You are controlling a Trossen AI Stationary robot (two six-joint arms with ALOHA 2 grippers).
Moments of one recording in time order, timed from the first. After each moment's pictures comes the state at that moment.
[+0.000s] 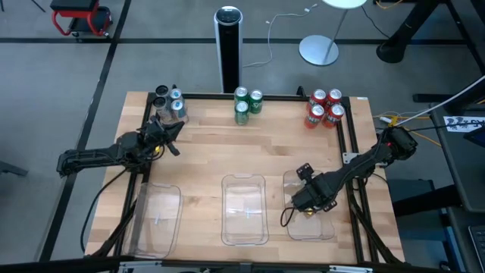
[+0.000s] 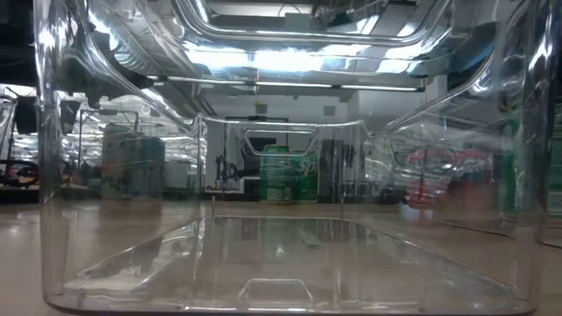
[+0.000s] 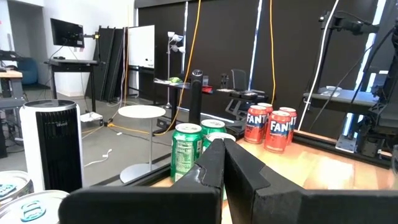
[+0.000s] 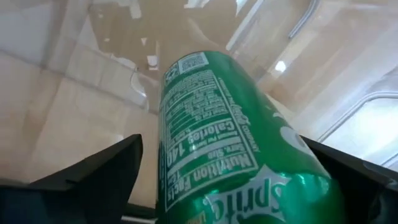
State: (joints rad) left arm 0.13 0.03 0.01 0.15 -0.56 0.00; right arm 0.54 1.58 1.05 -1.22 0.15 -0.06
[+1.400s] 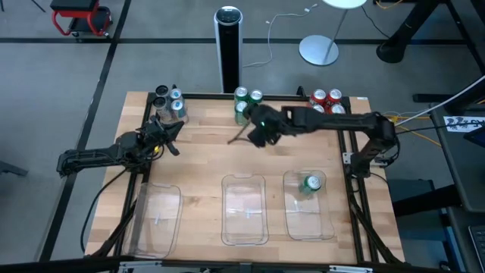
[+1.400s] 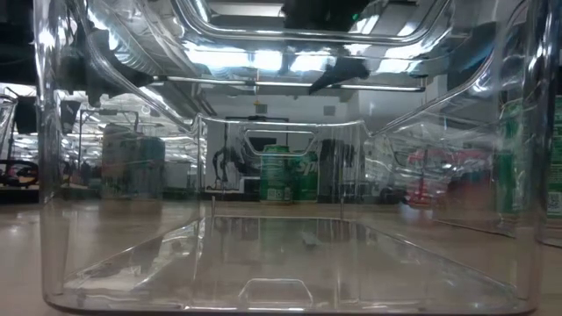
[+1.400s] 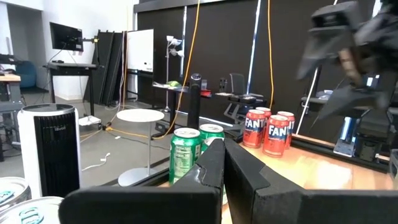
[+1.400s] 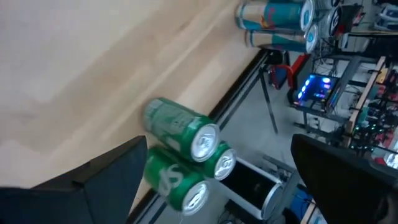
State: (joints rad) left arm 0.13 0.03 0.01 0.17 -0.55 0.01; right arm -0.11 1.72 1.59 -0.69 0.35 -1.24
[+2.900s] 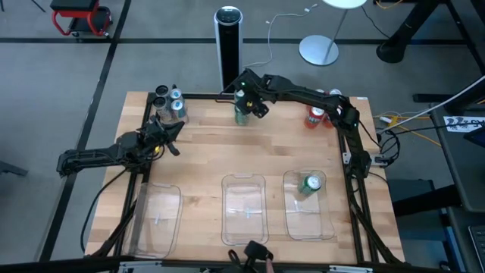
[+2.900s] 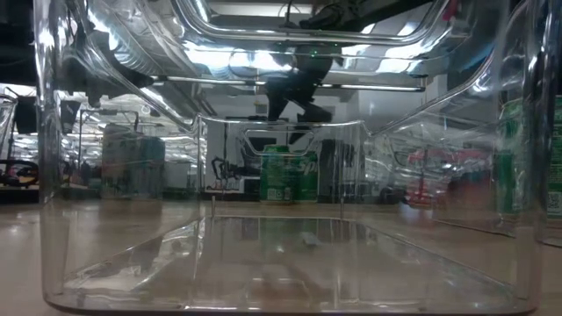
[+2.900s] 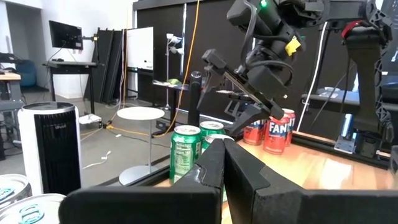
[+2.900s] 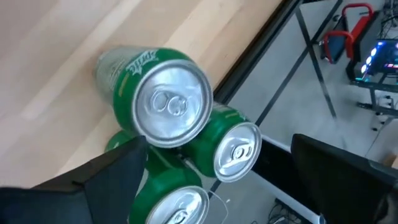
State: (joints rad) left arm 0.13 0.03 0.01 0.16 -0.55 0.01; right arm -0.44 2.12 1.98 -0.79 0.14 -1.31
